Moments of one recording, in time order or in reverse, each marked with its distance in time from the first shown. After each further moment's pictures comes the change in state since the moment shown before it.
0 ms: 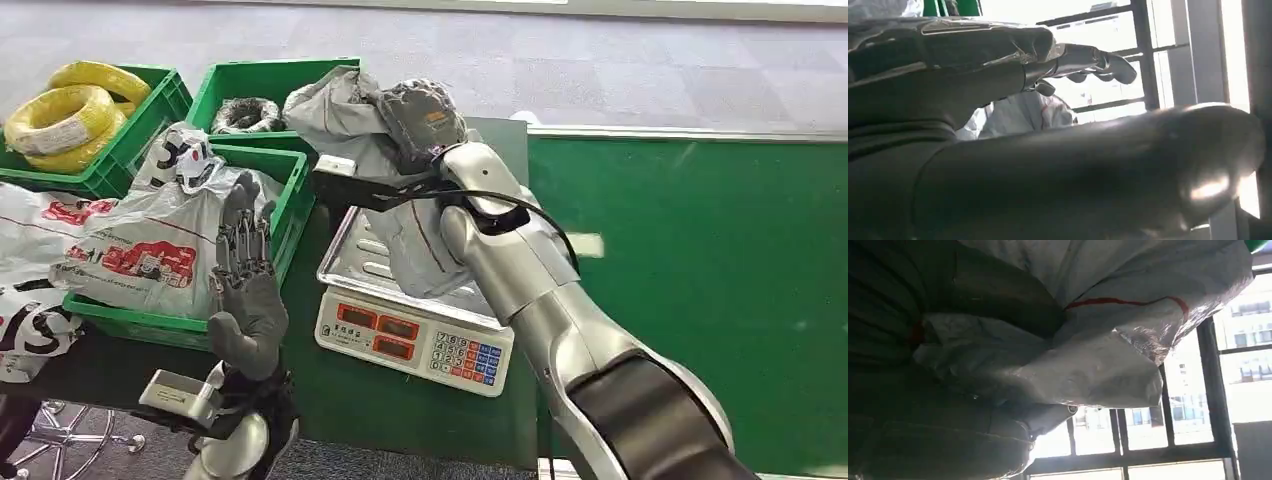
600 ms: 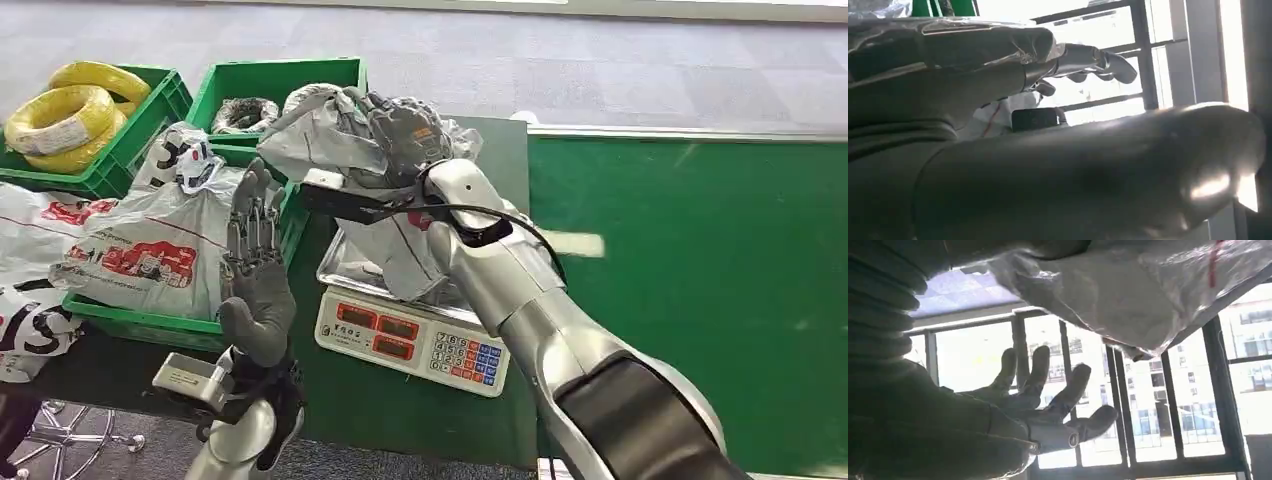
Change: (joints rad) left arm -0.026 -0.040 0.033 0.034 -0.024 -0.048 0.000; right arm 0.001 0.013 0.058 0.072 -0.047 -0.062 0.053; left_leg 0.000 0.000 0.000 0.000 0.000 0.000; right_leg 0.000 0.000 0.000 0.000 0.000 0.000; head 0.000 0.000
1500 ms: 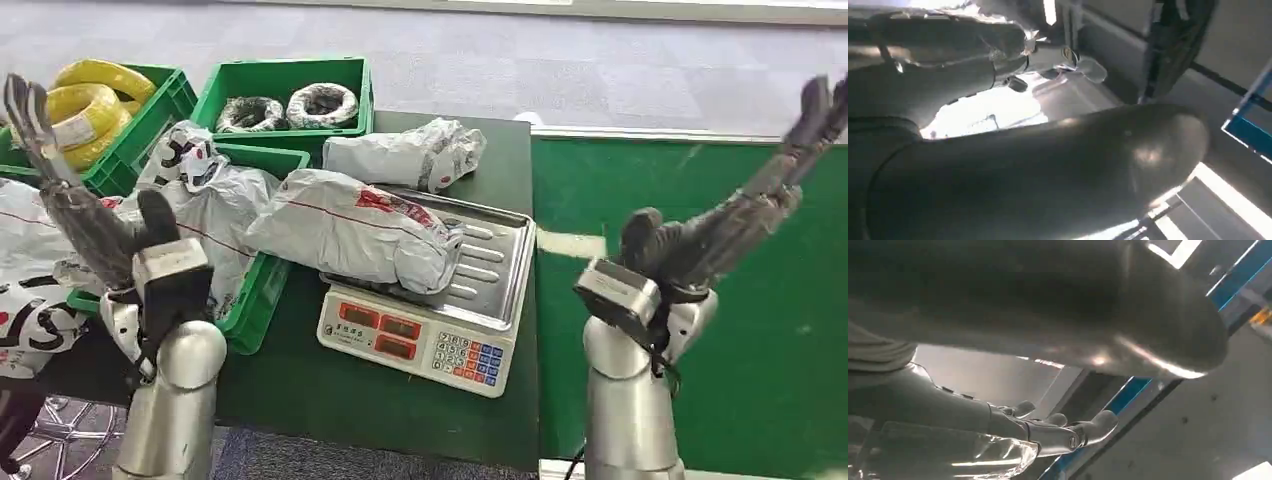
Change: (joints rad) left arm -0.243 -0.031 0.369 -0.007 -0.866 0.329 0.384; right arm 0.705 -0.126 -0.428 -1.199 -0.383 -0.489 -0.412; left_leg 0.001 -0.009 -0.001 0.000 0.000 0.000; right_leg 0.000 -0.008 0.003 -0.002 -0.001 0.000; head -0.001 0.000
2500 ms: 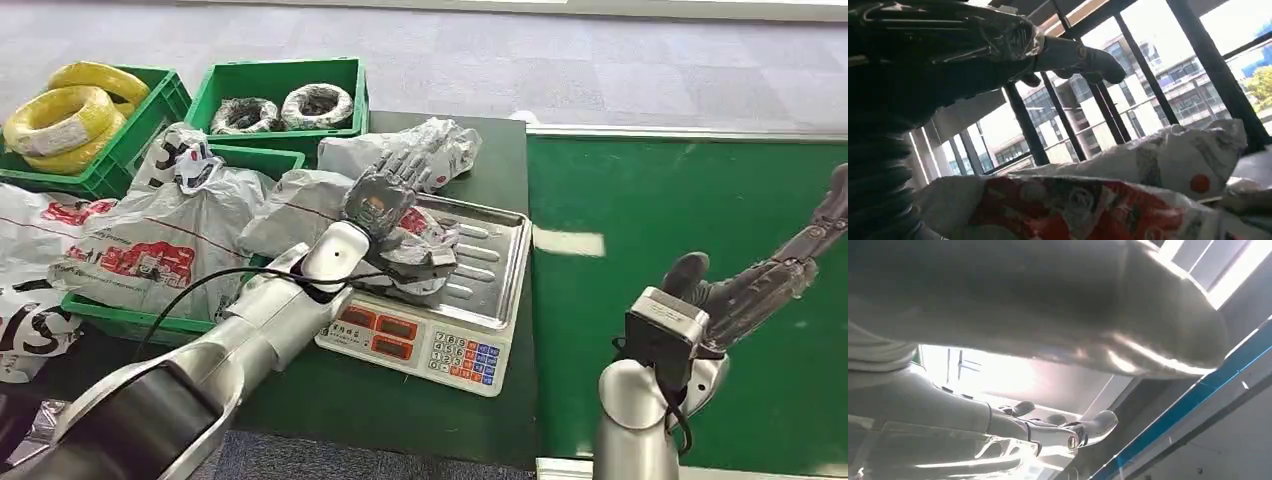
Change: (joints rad) left arm -0.532 -0.031 -0.624 1.234 -0.544 -0.366 0.369; right arm 0.129 0.039 -0.089 -0.020 -0.024 0.000 0.067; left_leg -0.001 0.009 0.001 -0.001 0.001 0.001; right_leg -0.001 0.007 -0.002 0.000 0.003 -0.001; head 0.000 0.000
